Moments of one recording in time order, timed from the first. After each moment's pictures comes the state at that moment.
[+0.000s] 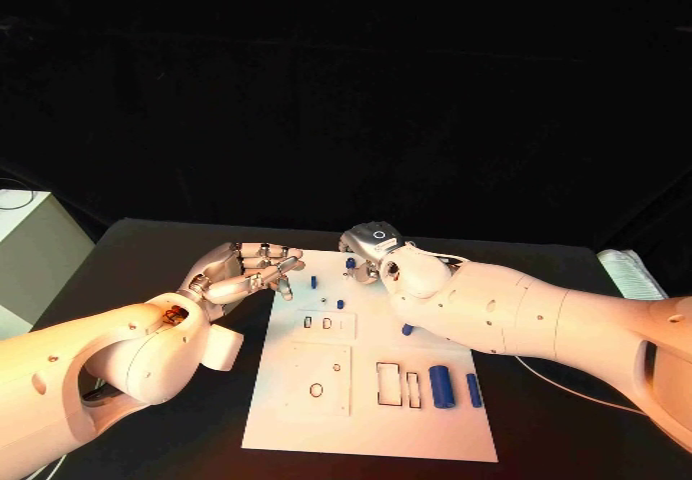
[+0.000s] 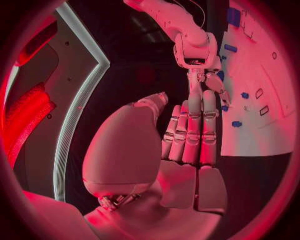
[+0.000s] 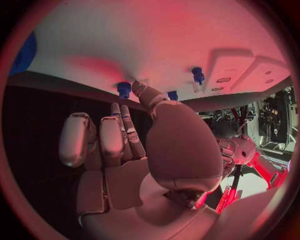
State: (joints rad) left arm 1.20 -0.96 -0.02 1.73 -0.14 -0.30 0.33; left_hand 1.48 -0.21 0.41 0.26 0.18 0.90 0.19 0.22 0.19 1.12 0.13 0.07 0.07 1.06 0.07 0.73 0.68 0.17 0.90 0.16 0.88 0.52; right arm 1.26 -0.38 -0.15 1.04 -1.77 -0.48 -0.27; right_hand 1.34 -0.22 0.38 0.00 0.14 0.95 0.14 0.13 0.30 0.99 0.11 0.06 0.07 1.46 0.02 1.26 1.01 0.07 1.41 0.12 1.26 1.16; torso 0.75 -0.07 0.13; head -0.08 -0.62
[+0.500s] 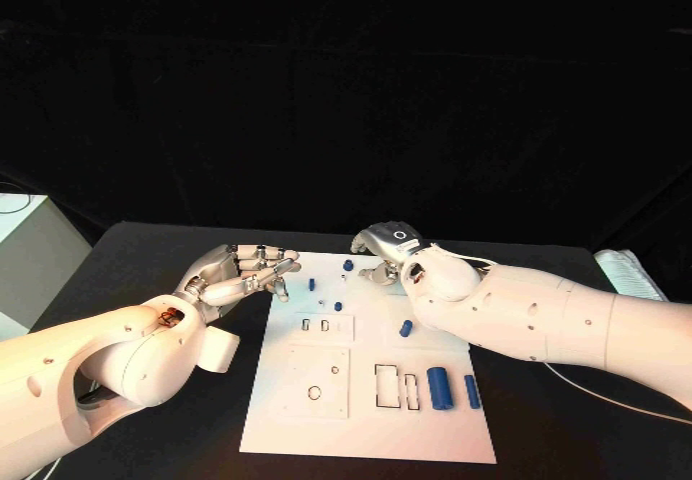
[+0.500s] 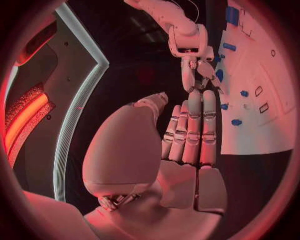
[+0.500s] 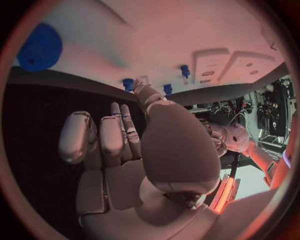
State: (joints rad) left arm 1.20 -0.97 -0.02 1.73 -0.14 -0.30 0.33; left_hand 1.48 -0.21 0.41 0.26 0.18 0.90 0.19 0.22 0.19 1.12 0.13 0.07 0.07 1.06 0.07 0.73 0.68 0.17 0.90 0.16 0.88 0.53; right arm 1.28 -0.54 -0.14 1.22 -1.74 -0.51 -0.26; right_hand 1.41 -0.21 0.28 0.08 0.10 0.96 0.15 0.12 0.30 1.01 0.11 0.08 0.07 1.46 0.02 1.26 0.97 0.08 1.41 0.12 1.24 1.15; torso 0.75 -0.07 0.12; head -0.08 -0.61
